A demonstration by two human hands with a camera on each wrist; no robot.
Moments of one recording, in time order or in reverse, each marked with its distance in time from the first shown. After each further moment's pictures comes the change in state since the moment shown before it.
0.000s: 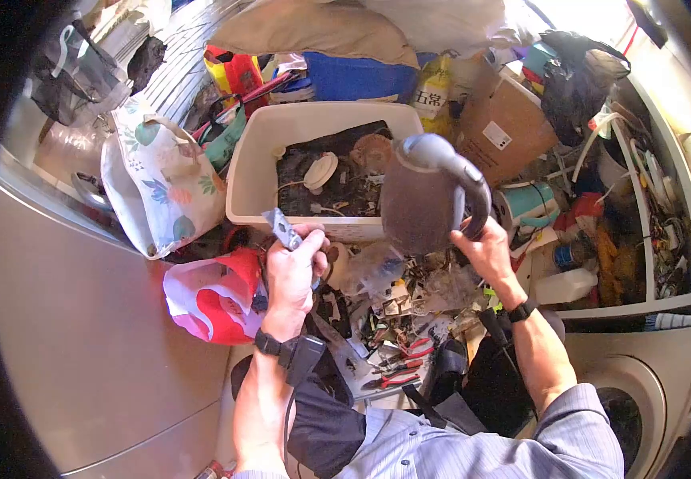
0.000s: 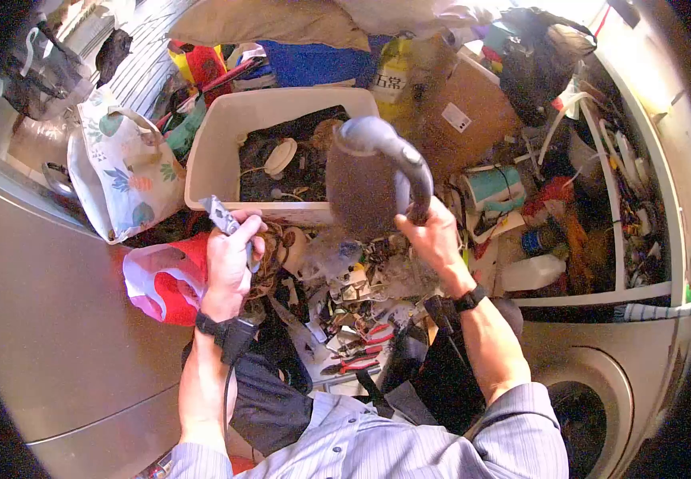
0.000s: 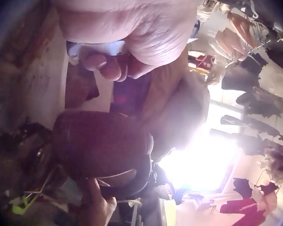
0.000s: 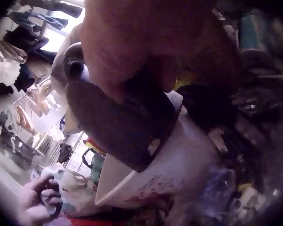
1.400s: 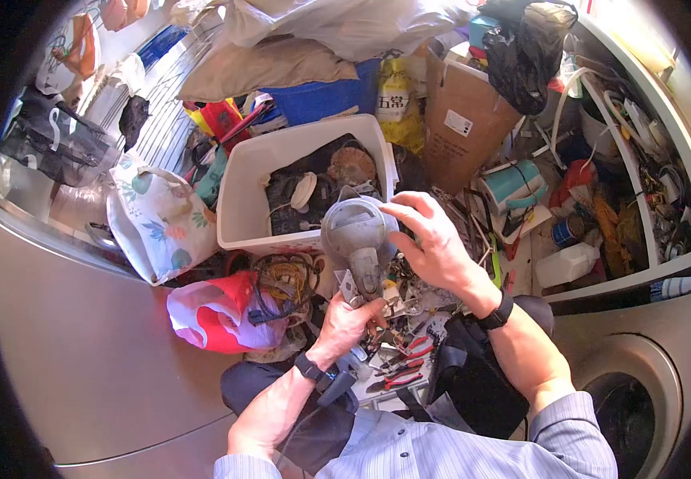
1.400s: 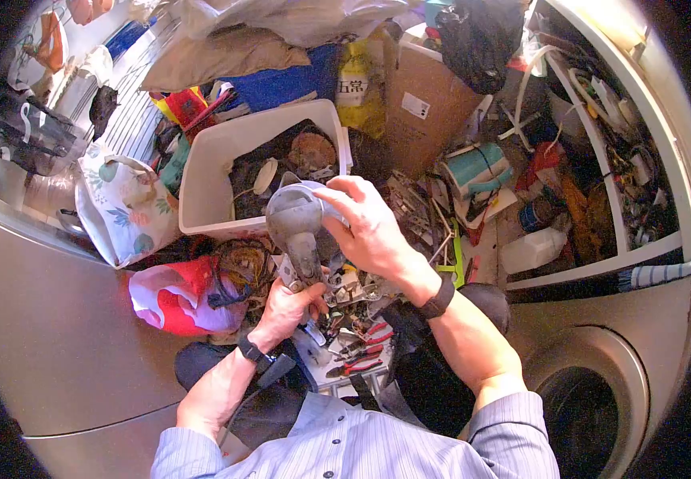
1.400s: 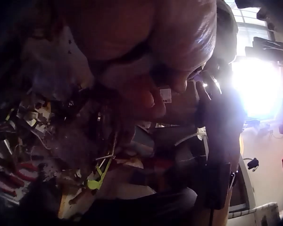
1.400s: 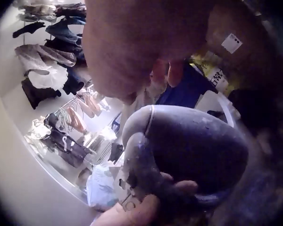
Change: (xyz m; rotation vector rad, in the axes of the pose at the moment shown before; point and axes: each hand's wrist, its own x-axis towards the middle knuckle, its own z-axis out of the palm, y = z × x) left_hand -0.093 -0.072 0.098 0.242 -0.457 -0.240; right_hand -0.010 -0.052 -0.039 -0.086 0.013 -0.606
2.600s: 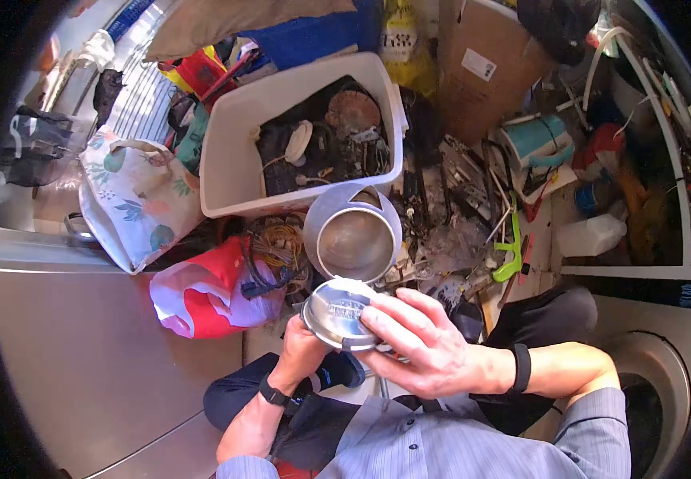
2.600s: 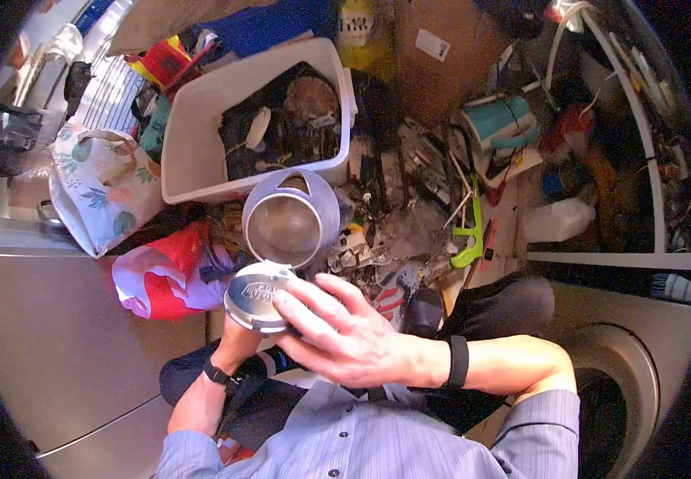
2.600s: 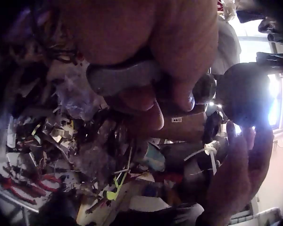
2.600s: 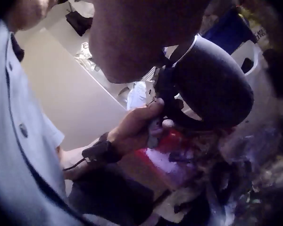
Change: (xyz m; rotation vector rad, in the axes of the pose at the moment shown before) left_hand -0.055 -0.018 -0.053 0.217 0.184 -0.021; right_hand -0.089 -0.083 0.019 0.048 -0.157 -0.279
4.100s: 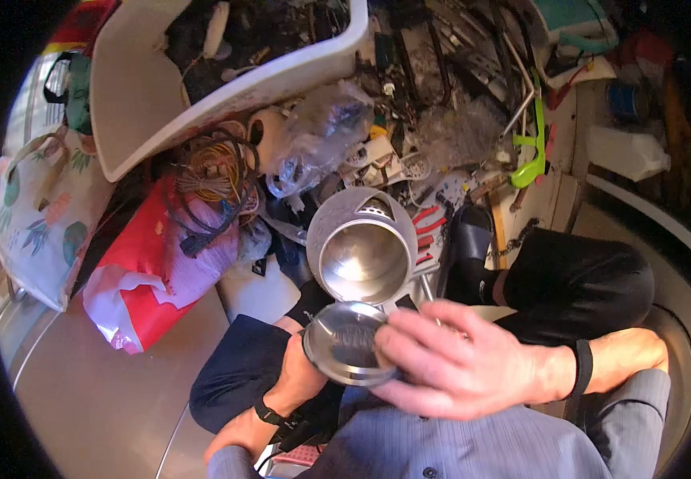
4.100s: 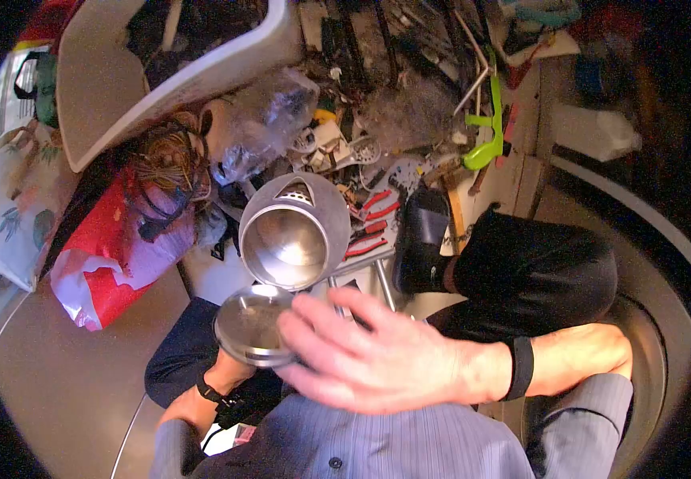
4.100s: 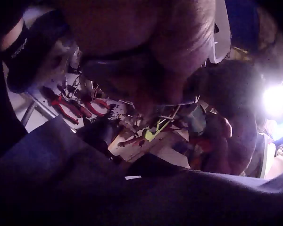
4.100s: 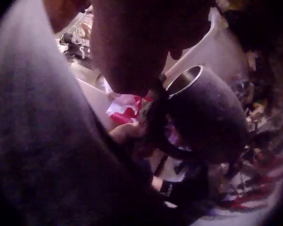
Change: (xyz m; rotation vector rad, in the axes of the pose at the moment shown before) left_hand -0.039 -0.089 0.011 0.075 -0.175 -0.551; right_hand -0.072 0.031 0.019 0.275 -0.350 0.235
